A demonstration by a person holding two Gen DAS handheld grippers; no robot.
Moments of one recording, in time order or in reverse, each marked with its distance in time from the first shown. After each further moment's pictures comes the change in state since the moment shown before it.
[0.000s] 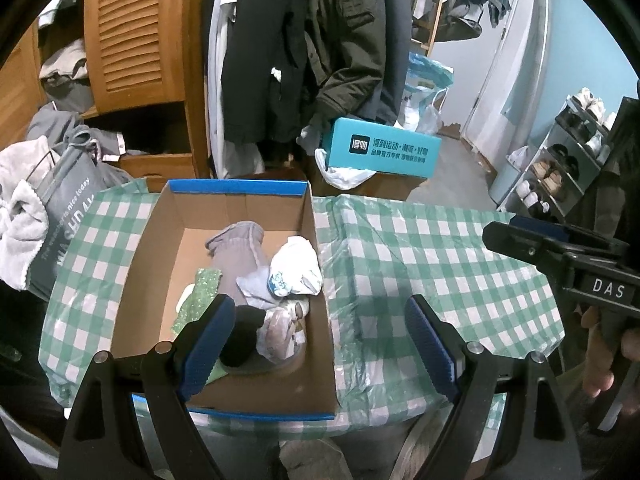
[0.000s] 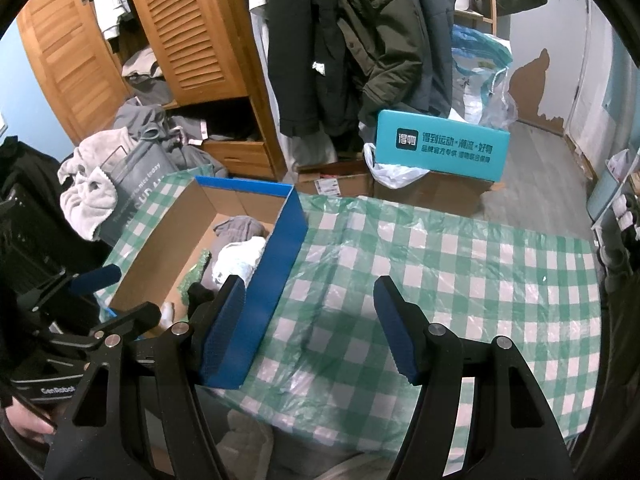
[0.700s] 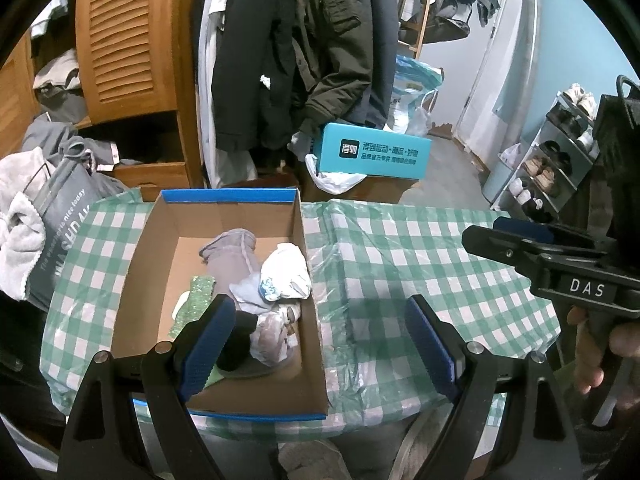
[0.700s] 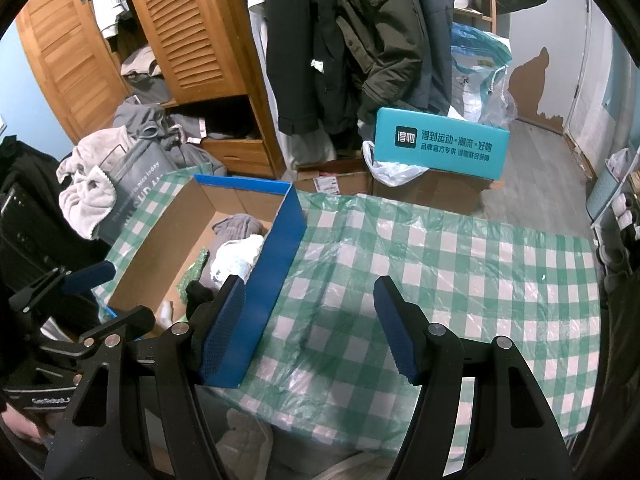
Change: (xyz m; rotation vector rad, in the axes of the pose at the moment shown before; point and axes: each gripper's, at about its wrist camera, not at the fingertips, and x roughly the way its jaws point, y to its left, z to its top) left arm -0.007 -0.006 0.005 0.020 -0.008 -0.025; right arm 0.001 -0.001 0.001 0.003 0.001 0.004
